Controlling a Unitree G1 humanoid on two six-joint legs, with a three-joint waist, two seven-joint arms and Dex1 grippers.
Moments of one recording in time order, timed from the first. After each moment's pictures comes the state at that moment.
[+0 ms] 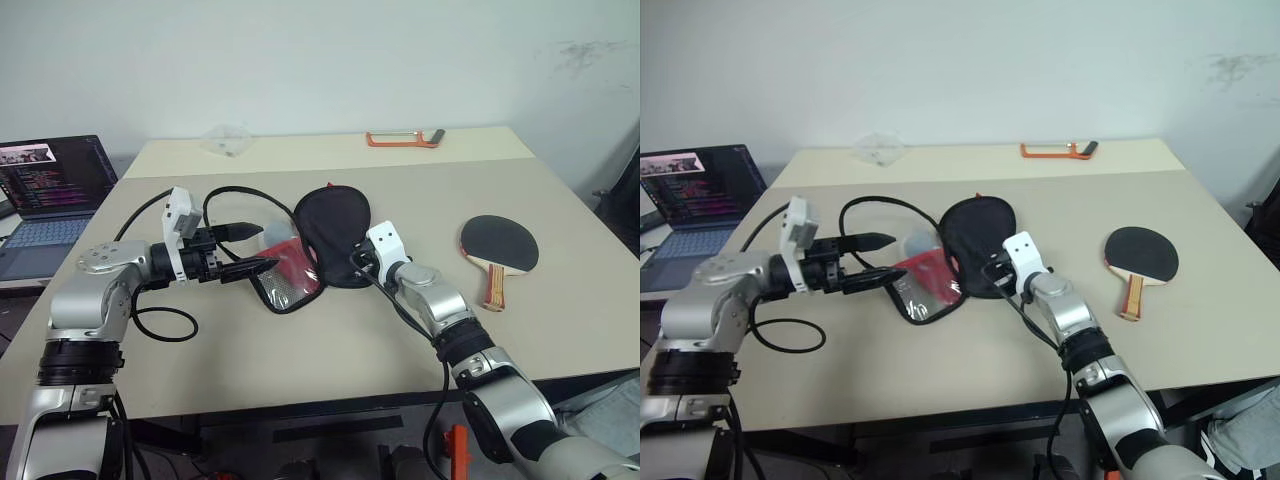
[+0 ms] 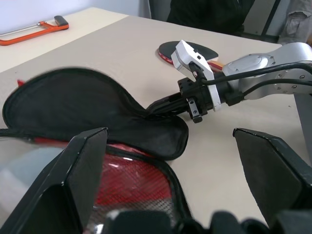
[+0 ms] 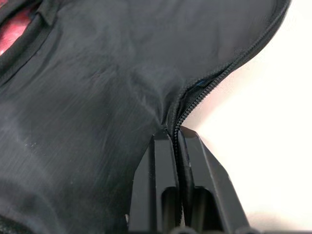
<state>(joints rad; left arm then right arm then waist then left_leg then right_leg) -0.59 0.77 0.12 0.20 -0.52 0.44 -1.23 -0.82 -0.08 0.16 0.60 0.03 0.42 0.28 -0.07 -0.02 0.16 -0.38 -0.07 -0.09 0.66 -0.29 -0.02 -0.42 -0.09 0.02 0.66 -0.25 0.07</state>
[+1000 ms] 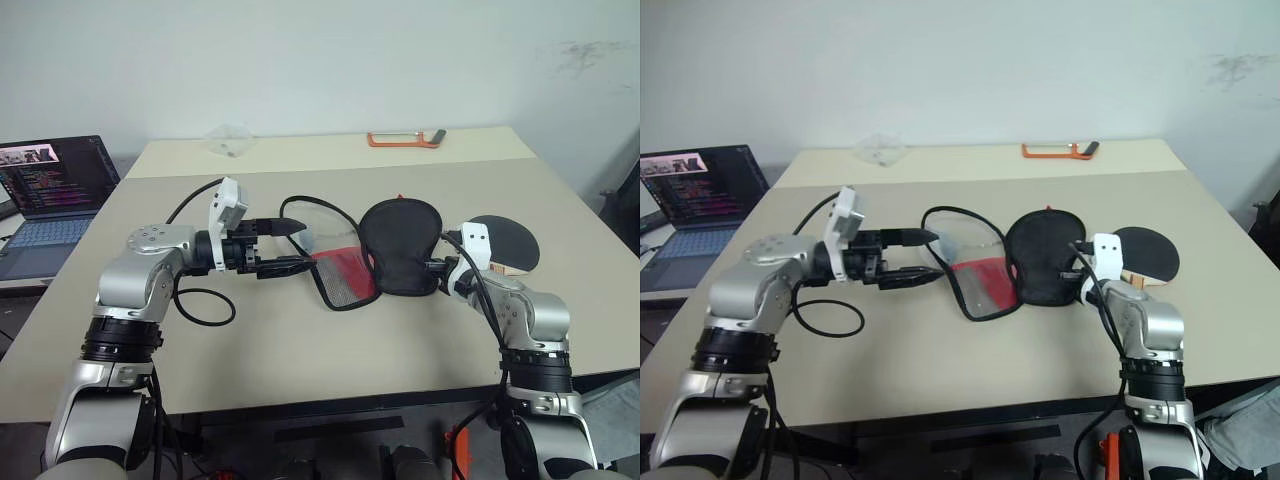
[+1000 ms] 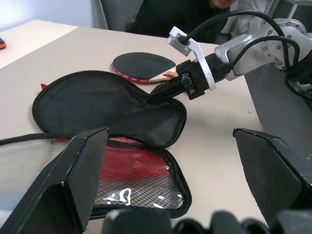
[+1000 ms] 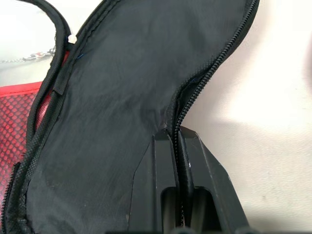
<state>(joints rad) -0.71 0.68 -0.01 0.19 -0.49 0.48 -1.29 -0.61 -0.21 -0.22 0.04 0.30 1.03 0.15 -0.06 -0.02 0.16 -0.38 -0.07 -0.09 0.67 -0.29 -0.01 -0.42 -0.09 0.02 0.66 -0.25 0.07</state>
